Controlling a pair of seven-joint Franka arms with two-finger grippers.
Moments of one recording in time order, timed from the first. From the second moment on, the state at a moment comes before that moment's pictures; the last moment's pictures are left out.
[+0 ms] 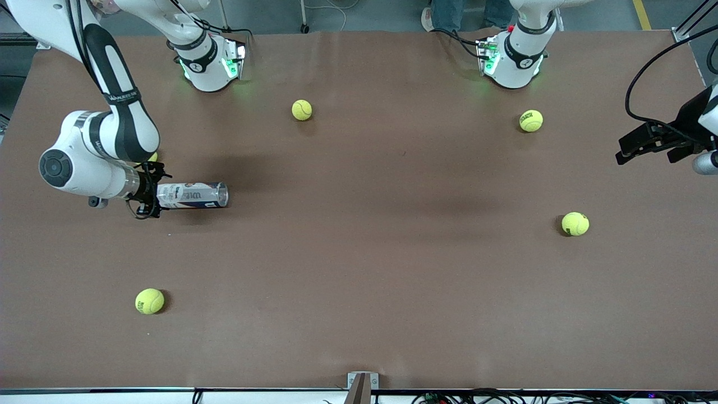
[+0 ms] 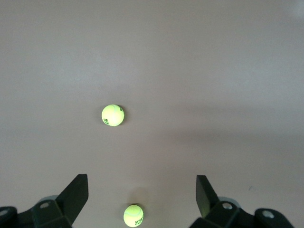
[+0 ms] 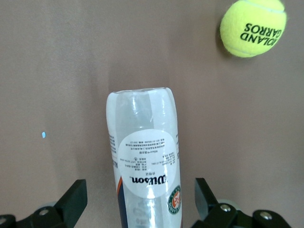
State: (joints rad) left arm 0.14 0.06 -0.18 -1.47 -0.01 1.55 -0.08; right arm 0.03 0.23 -0.10 -2.23 0.08 2.24 1.50
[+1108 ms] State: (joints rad) left arm 0.15 0.06 -0.18 -1.47 -0.01 1.58 -0.08; right arm 0.08 0.27 -0.10 -2.36 0.08 2.50 1.52
